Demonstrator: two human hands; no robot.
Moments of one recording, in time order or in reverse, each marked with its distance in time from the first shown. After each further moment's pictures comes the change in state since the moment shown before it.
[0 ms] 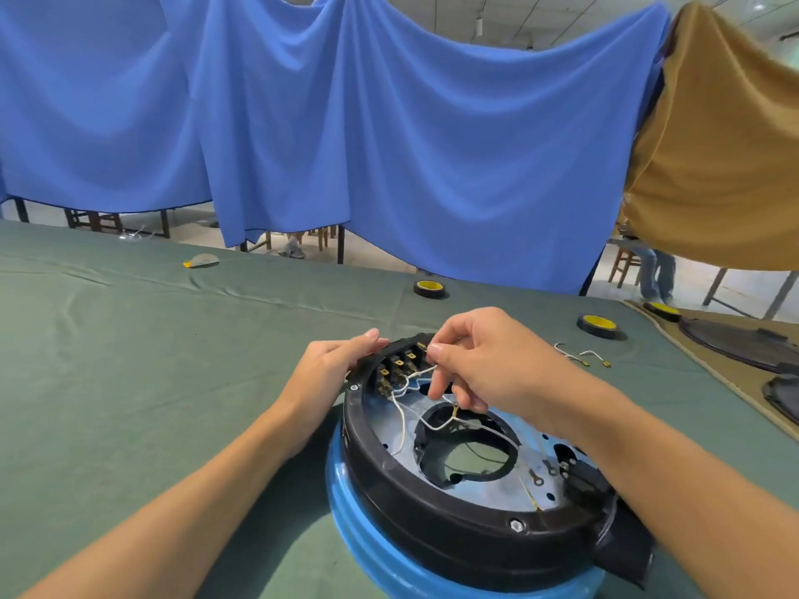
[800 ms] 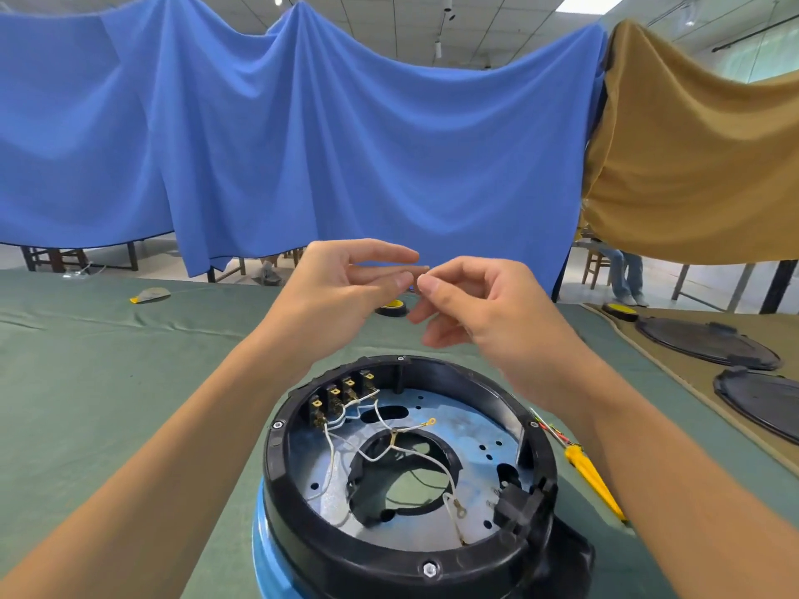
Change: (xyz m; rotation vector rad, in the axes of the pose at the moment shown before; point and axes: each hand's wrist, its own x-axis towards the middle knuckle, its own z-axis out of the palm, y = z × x) left_hand 0.016 0.097 0.066 0.274 -0.136 0.414; right_hand -0.001 0.009 -0.058 0.424 0.212 -0.299
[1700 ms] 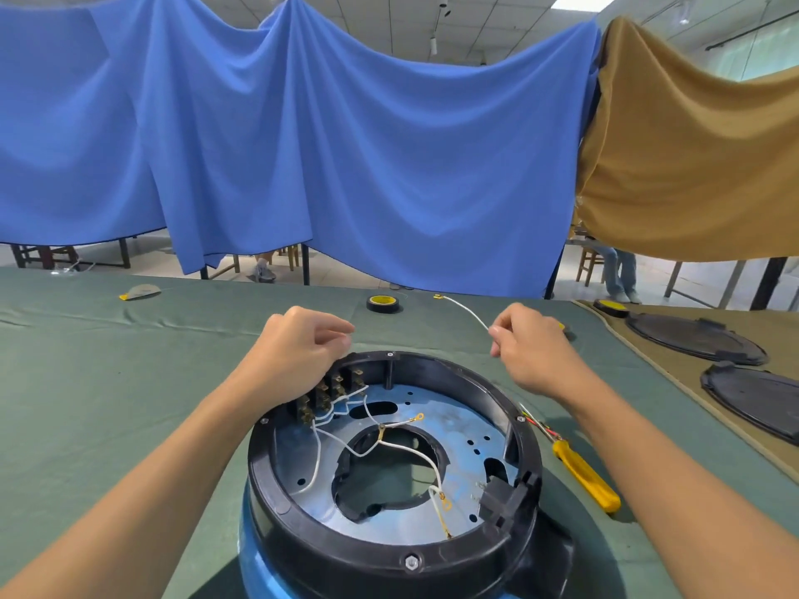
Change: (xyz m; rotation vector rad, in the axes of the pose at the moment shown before) left_hand -0.004 -0.076 -0.018 0.560 0.011 -0.227; right_hand 0.018 0.087 -0.062 -0.910 0.178 0.244
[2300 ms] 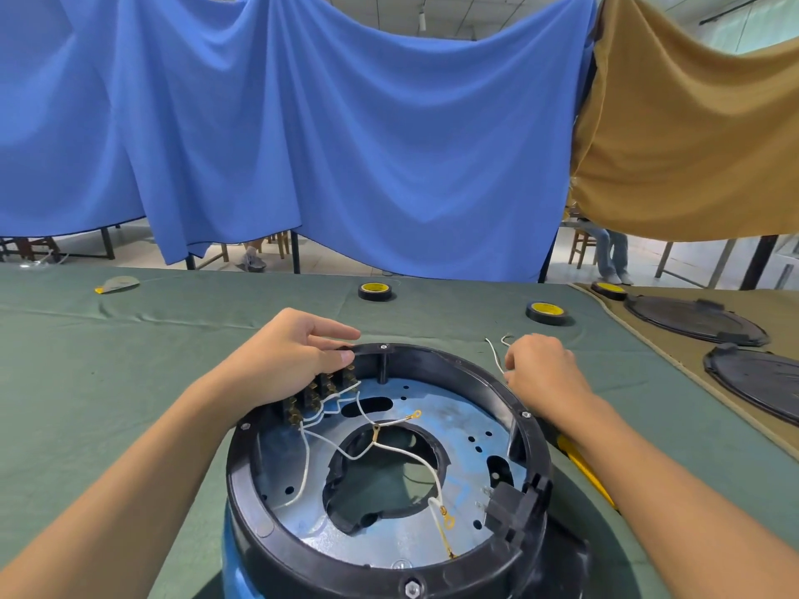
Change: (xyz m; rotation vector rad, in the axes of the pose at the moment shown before) left_hand 0.006 -0.005 0.004 -0.192 -0.254 -0.066; right_hand 0.000 0.041 0.039 -0.384 -0.063 0.125
